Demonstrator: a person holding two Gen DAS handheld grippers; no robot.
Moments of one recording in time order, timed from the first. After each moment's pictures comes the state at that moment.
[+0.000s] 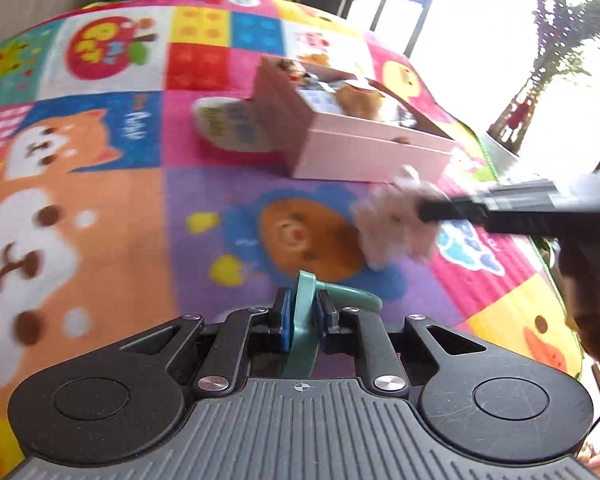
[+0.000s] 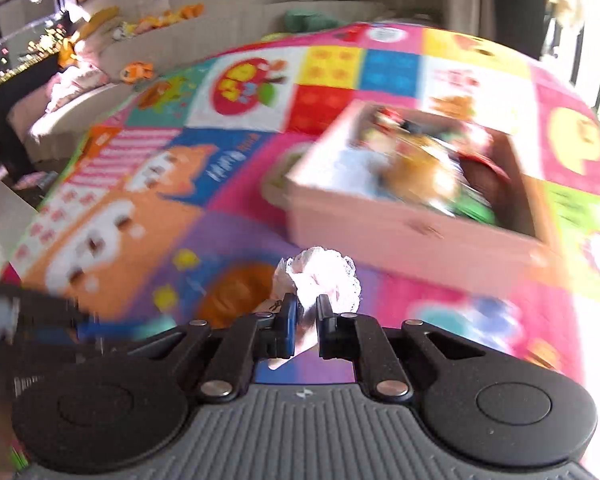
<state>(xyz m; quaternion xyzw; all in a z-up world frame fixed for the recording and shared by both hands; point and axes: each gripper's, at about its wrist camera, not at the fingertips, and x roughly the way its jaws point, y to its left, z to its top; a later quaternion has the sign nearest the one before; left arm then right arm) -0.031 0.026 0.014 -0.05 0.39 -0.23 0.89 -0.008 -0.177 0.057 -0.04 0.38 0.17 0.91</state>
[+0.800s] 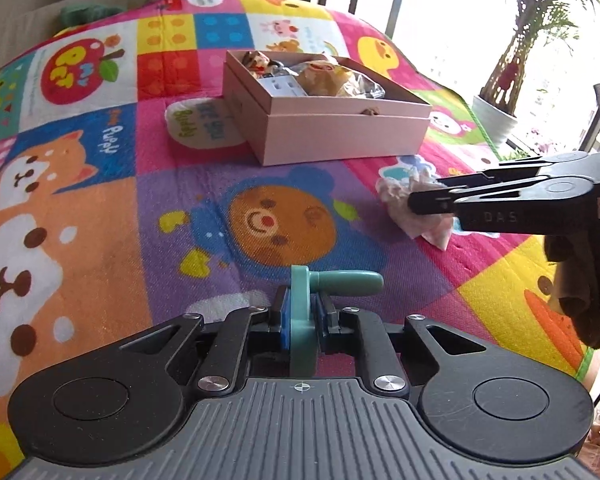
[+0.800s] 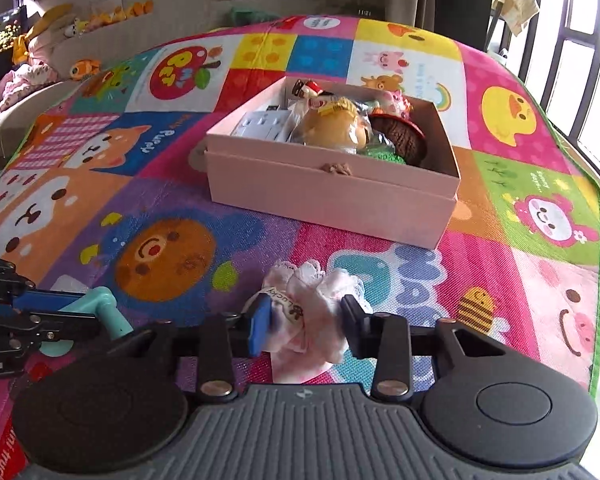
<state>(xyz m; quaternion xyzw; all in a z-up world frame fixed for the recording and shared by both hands) -0.048 0.000 0.019 0.02 0.39 -0.24 0.89 -0.027 -0.198 0.034 -0.06 0.37 0.10 0.92</state>
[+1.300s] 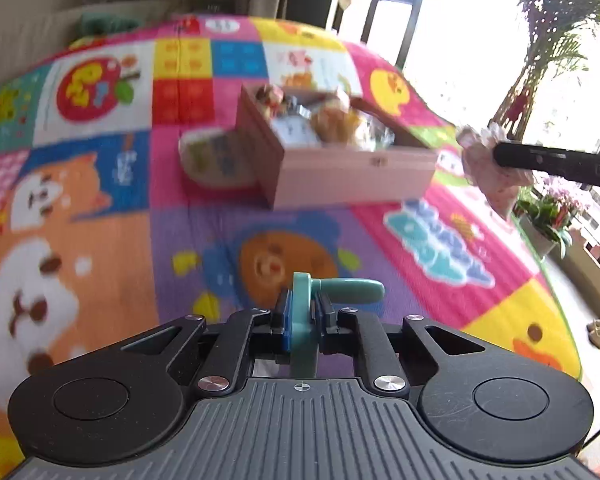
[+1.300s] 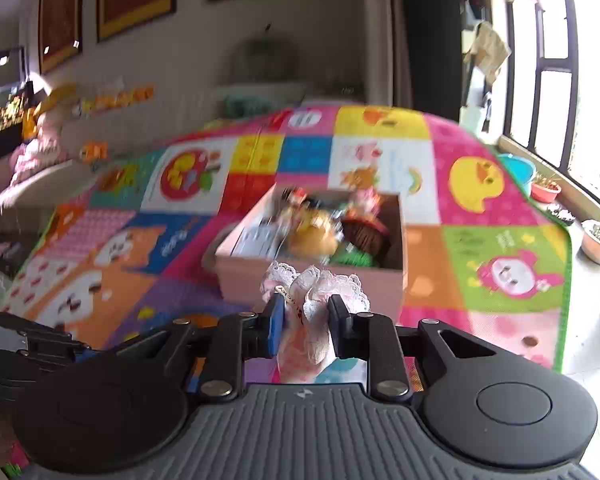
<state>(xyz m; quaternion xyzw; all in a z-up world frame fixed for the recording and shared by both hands) -0.036 0.001 0.055 -0.01 0.35 -0.22 0.91 -0.065 -0.238 0.111 0.01 0.26 0.10 0.96</state>
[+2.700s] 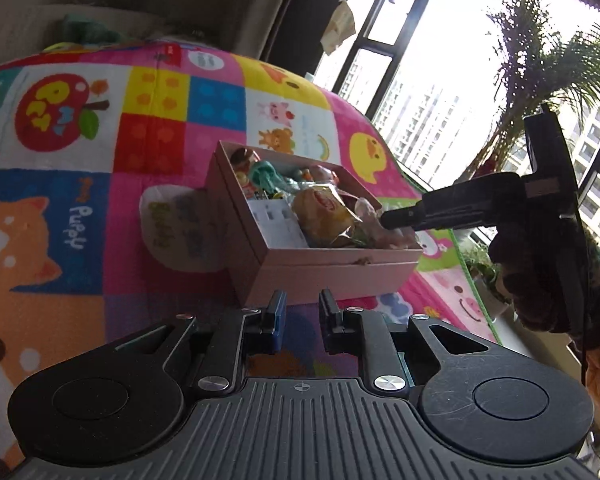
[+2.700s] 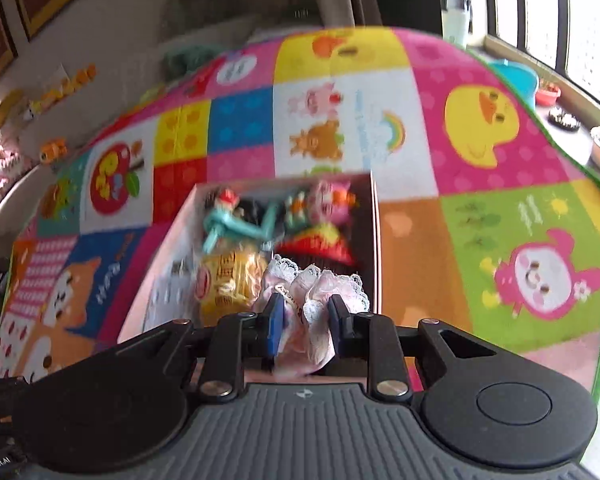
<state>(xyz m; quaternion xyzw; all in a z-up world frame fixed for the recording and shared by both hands) 0.032 0.015 0.056 -0.11 0.32 -0.28 0.90 0.119 -0.273 0.091 0.08 0.41 0.08 0.91</state>
